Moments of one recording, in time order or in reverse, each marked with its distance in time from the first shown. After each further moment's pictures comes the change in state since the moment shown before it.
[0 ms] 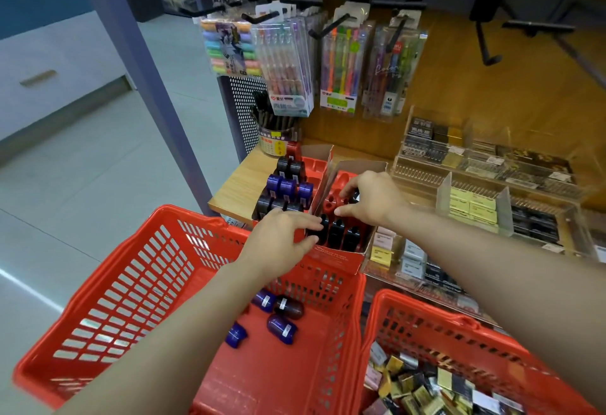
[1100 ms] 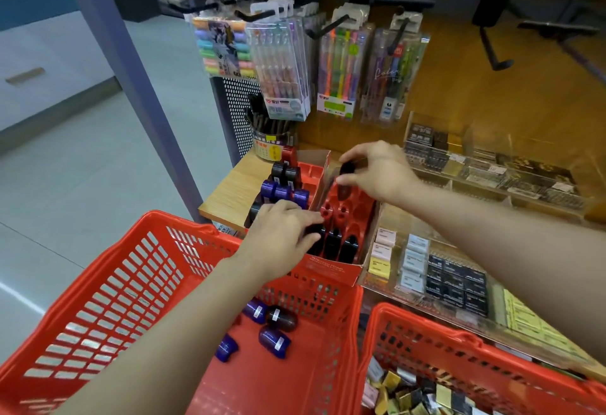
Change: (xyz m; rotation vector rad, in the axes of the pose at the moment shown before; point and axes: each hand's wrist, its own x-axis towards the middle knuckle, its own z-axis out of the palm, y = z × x) left_hand 0.020 0.003 -0.003 0.179 0.006 0.071; right_hand 0.031 0.000 -0.034 0.145 0.154 -0.046
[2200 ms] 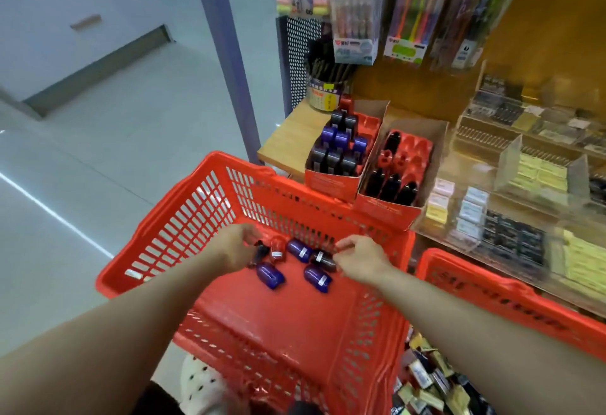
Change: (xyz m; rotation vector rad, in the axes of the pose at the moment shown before) left_hand -0.137 -0.127 0.024 -0.212 -0.211 -0.623; right_hand -0.152 -0.029 0.171 0.321 -0.441 0.458
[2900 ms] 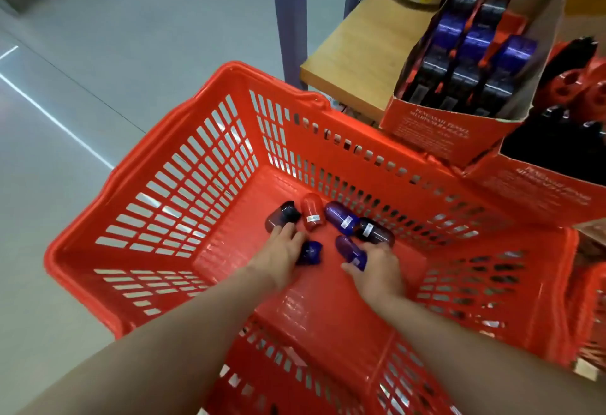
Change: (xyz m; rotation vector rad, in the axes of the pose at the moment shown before) left_hand 0.070 -0.093 0.144 0.409 -0.156 0.264; right_hand 0.087 0.069 0.135 -0.305 0.068 0.017
